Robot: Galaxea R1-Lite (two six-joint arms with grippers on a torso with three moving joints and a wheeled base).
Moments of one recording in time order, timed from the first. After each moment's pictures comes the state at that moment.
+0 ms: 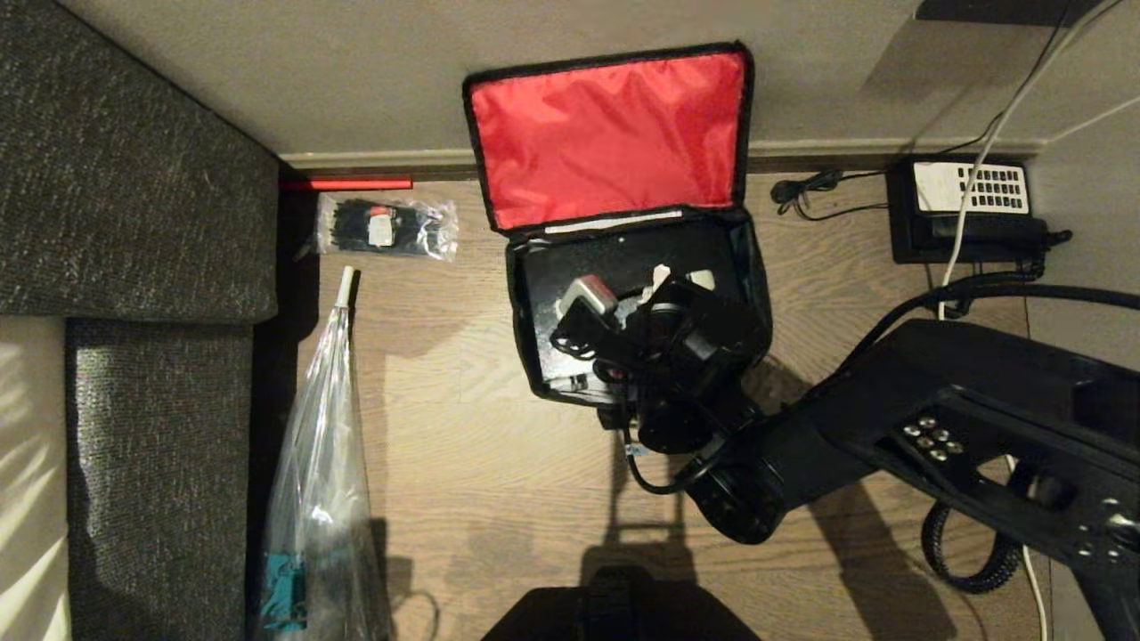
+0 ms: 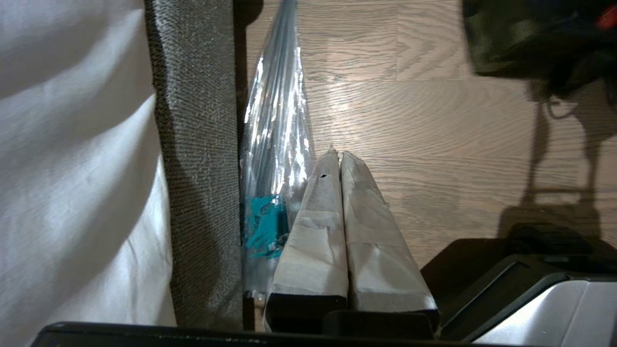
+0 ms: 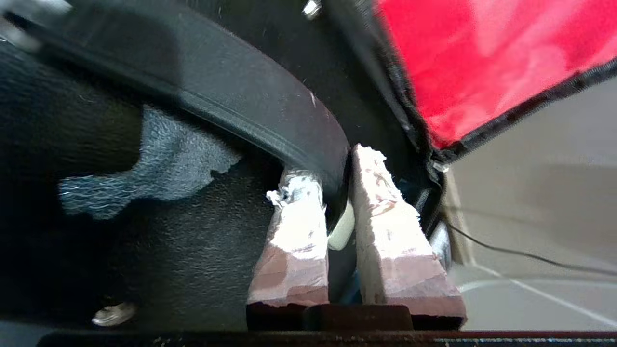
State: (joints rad) left arm 0.00 0.00 0.00 0.00 0.00 0.05; right arm 0.81 2.26 -1.24 -1.48 -0.80 -1.40
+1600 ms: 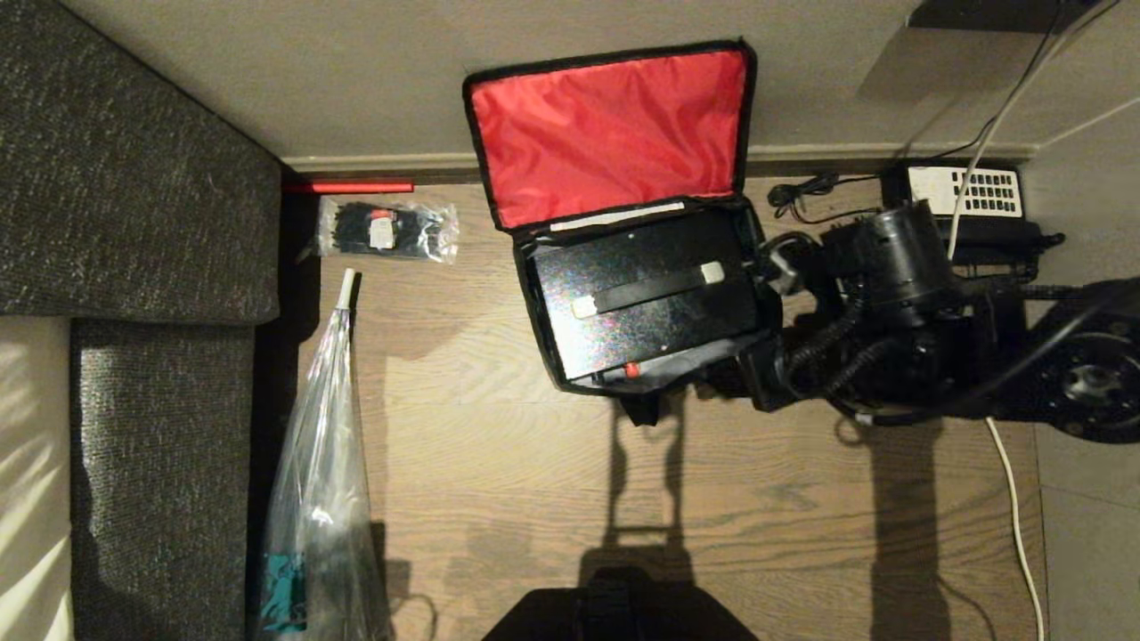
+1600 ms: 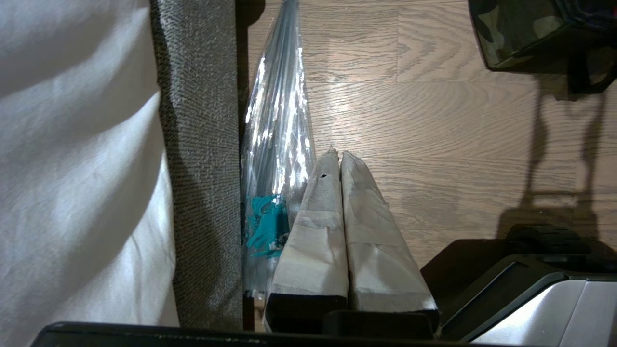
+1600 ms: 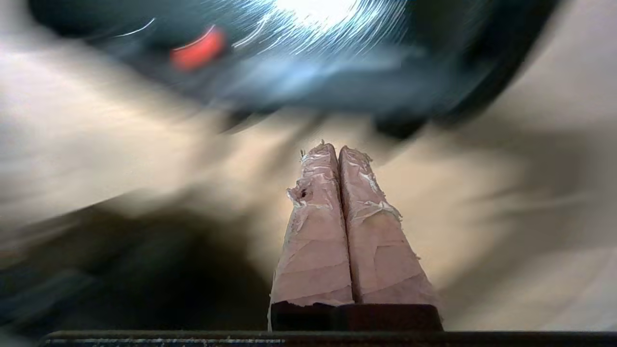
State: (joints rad) left arm 0.00 0.00 0.00 0.00 0.00 0.05; right arm 0.56 1.70 -1.10 -0.03 -0.19 0.05
